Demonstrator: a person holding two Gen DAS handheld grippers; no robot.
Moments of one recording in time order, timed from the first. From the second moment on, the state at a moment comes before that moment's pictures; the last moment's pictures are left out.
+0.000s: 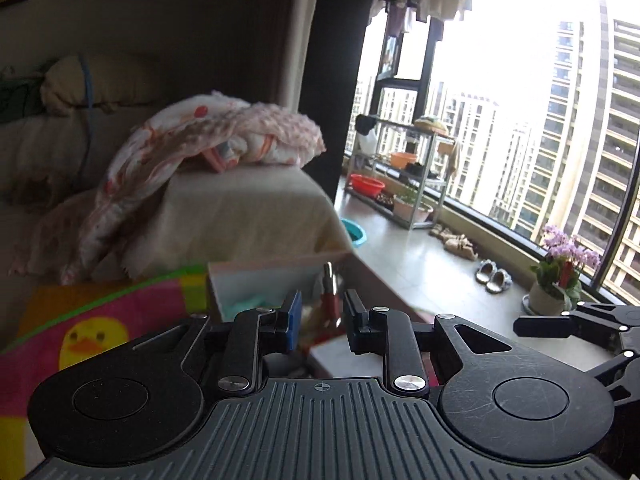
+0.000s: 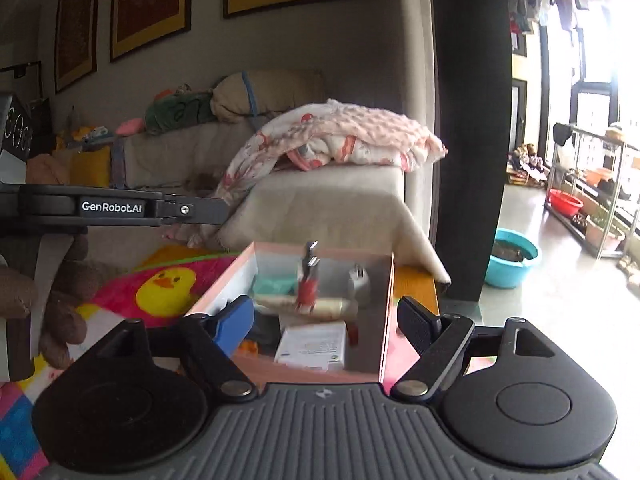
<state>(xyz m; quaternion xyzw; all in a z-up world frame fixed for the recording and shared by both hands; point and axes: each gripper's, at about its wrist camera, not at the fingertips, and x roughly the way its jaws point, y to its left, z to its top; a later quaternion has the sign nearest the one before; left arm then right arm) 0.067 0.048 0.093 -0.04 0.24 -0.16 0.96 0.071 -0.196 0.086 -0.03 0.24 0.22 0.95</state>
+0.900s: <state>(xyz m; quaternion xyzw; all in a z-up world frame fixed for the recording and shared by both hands) -0.050 -0.015 0.002 0.16 0.31 -0.16 0.92 0.008 -0.229 -0.010 -0.01 0.34 0.18 0.93</state>
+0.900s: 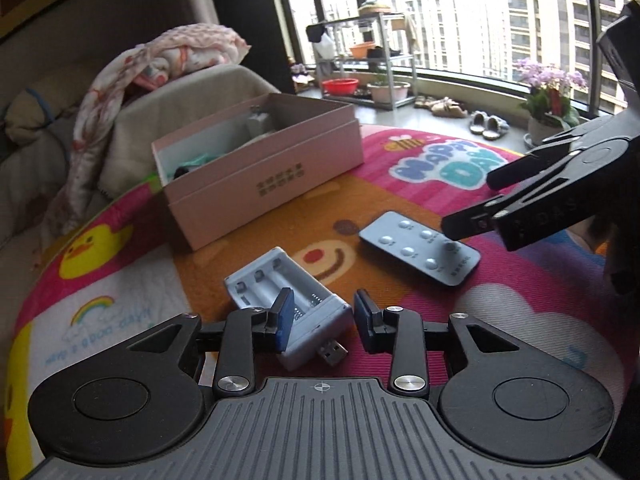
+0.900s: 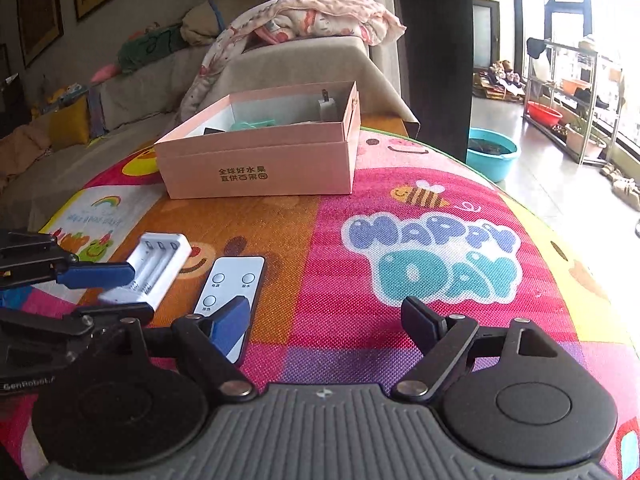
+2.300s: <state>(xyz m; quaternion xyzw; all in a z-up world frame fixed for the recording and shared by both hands) -0.002 0.019 0.006 -0.06 0.37 -0.14 0.92 0.011 -0.225 -0.010 -0.01 0.34 0.17 0.92</state>
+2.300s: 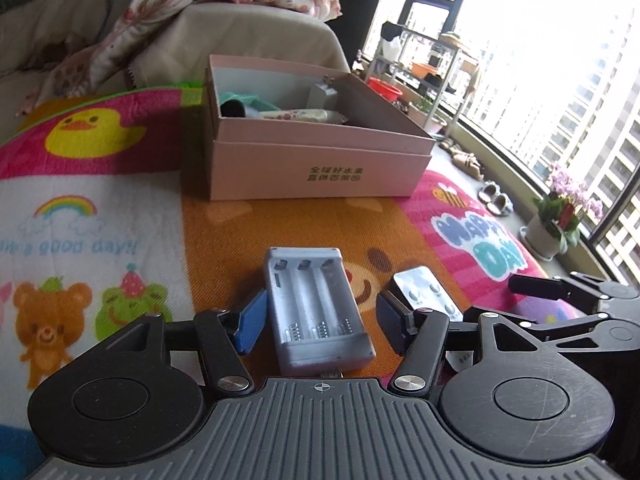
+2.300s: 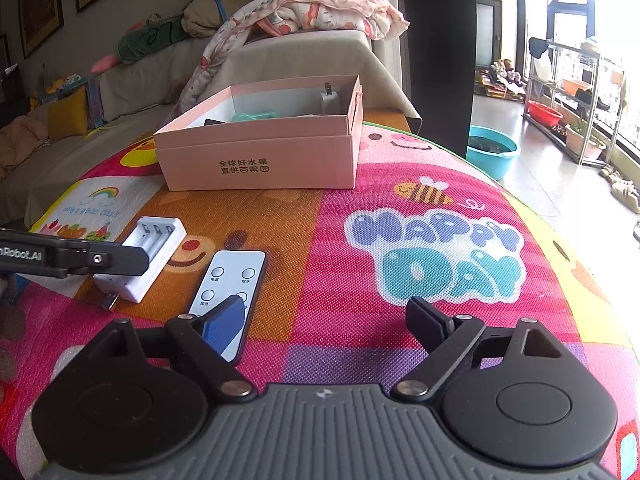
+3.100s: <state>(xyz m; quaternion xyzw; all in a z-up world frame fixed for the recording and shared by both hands) -0.032 0.015 -0.005 0.04 0.33 -0.14 0.93 -0.022 -0.176 -0.008 -0.20 0.28 0.23 0.91</state>
